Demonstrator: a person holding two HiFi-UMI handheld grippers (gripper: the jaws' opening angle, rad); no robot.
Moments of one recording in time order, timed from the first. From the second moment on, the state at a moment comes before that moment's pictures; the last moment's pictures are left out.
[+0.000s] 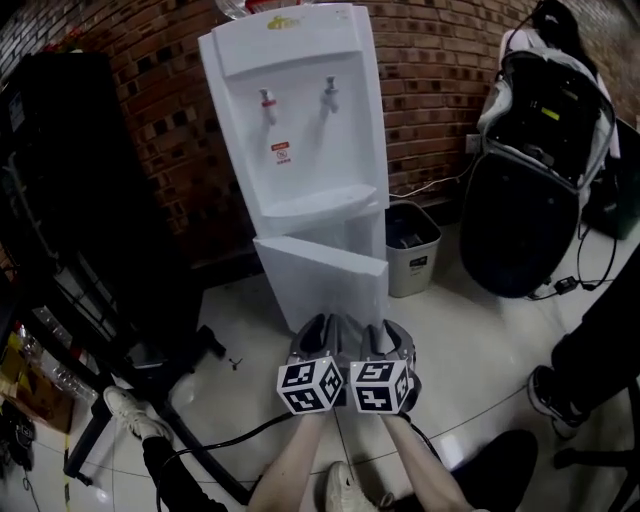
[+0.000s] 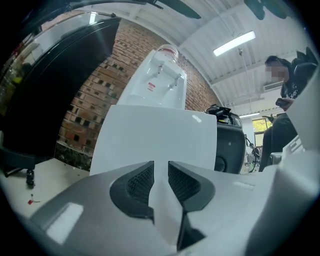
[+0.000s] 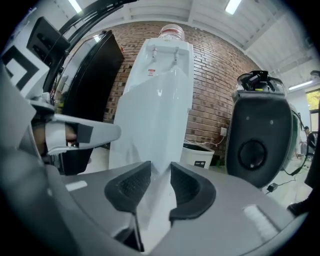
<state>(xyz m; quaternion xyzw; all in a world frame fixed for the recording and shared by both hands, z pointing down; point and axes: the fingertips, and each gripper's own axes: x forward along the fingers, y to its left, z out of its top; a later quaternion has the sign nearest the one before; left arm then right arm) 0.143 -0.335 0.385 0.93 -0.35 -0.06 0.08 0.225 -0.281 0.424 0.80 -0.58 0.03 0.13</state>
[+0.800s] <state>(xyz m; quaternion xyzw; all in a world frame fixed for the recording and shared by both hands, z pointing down) 0.201 -0.389 0.390 0.93 -0.35 -0.05 0.07 0.303 -0.338 0.424 0.81 -0.57 0.03 0.12</state>
